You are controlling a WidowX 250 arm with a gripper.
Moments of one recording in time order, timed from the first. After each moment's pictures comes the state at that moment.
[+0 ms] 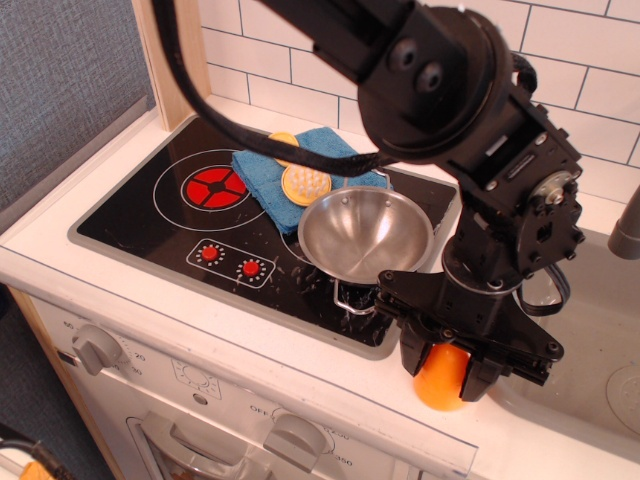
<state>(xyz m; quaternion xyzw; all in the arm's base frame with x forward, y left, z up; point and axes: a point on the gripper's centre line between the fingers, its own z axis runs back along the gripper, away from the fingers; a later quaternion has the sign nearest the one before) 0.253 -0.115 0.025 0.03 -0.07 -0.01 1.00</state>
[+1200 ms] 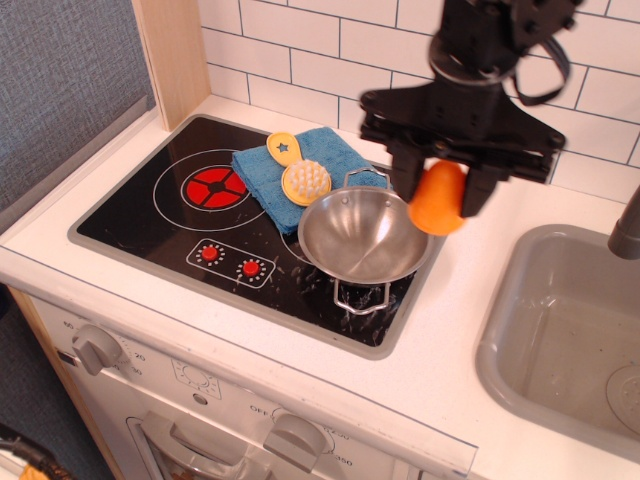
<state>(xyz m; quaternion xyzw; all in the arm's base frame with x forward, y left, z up) 0.302 -0.074 0.121 0.03 -0.17 0.07 0.98</state>
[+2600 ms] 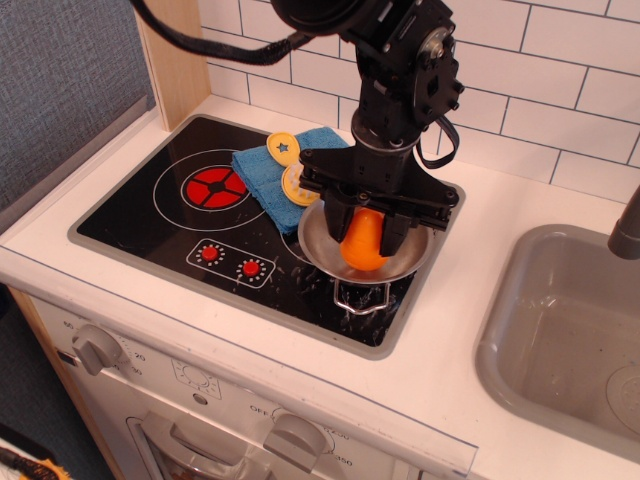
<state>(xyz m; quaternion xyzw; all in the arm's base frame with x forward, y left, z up) 0.319 -0.028 0.046 0.06 -0.12 0.07 0.99</state>
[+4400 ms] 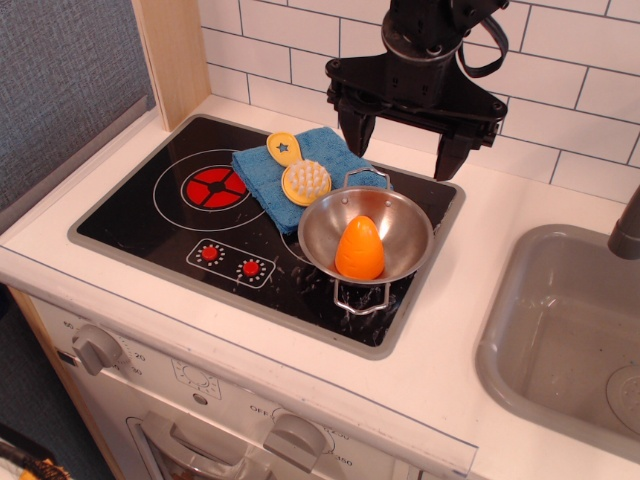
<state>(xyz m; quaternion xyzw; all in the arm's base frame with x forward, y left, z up) 0.334 -0.042 0.112 0.06 -0.21 0.06 0.97</state>
